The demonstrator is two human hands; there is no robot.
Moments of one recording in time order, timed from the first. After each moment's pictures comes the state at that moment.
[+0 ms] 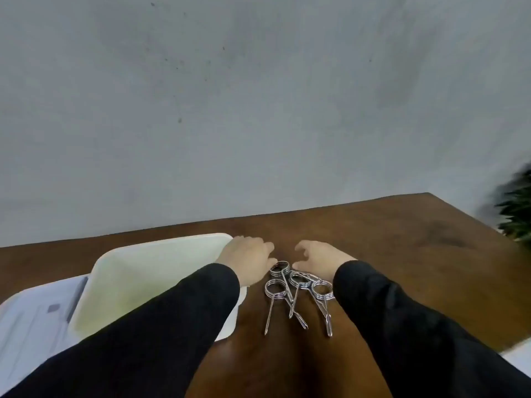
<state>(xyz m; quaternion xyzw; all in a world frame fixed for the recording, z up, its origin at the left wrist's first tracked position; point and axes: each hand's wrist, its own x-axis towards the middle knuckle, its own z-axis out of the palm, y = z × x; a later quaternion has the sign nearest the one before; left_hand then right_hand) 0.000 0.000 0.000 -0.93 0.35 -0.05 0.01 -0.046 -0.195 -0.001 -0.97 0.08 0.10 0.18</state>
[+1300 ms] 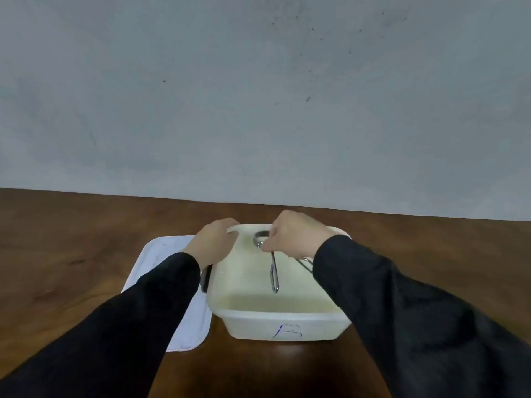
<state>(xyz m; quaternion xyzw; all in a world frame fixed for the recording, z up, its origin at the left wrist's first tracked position) 0.043 0.263 -0.012 -0.95 0.00 0.04 -0.31 0.029 0.074 0.050 -0.96 -0.11 0.16 0.19</state>
